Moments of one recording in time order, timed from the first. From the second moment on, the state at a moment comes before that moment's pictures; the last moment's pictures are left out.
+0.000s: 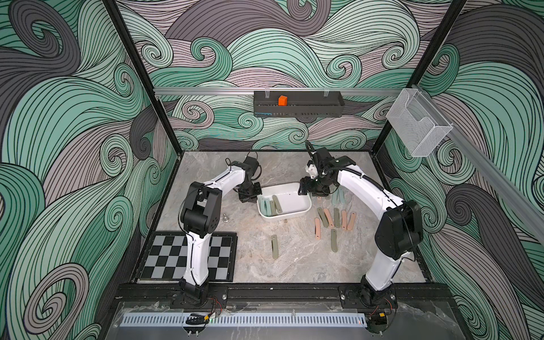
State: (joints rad) left arm -0.38 2.11 1.66 -0.97 0.20 -0.57; right arm 0.40 1.81 1.61 -1.08 -0.22 0.36
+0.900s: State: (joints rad) left arm -0.63 2.06 1.92 -1.15 0.10 -0.66; right arm 0.39 1.67 1.45 -1.03 -0.25 0.36
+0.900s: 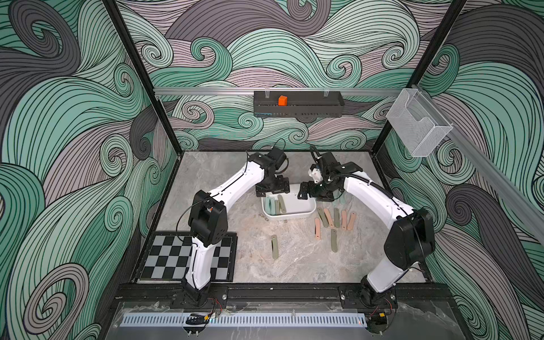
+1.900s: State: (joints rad) left arm -0.64 2.28 1.92 -1.12 0.11 -0.68; right arm 0.35 1.62 1.37 -1.00 -0.26 0.36
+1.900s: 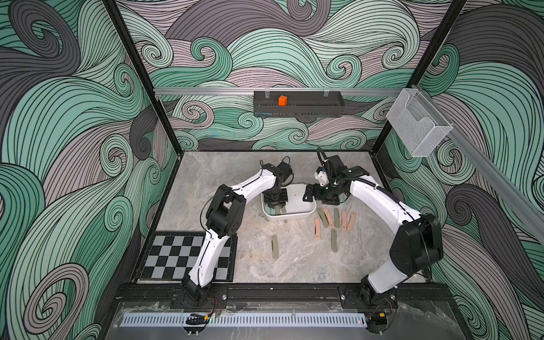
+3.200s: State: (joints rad) left arm -0.64 2.38 2.13 -1.21 -0.01 -0.56; right arm 0.33 1.62 1.37 -0.99 -0.27 0.36
